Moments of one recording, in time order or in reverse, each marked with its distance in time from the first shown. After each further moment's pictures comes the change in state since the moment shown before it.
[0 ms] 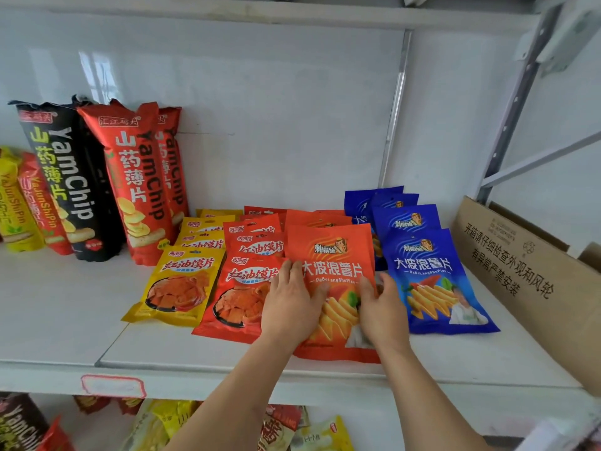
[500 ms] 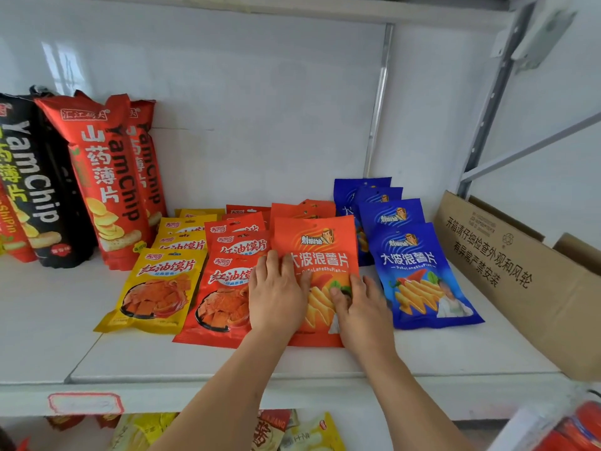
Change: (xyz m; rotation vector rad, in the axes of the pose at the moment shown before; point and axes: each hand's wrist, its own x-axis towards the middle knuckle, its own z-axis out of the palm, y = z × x) left_hand 0.021 -0.007 0.017 0.294 0.134 0.099; right_hand -0.008 0.017 0.010 -0.497 -0.057 -0.192
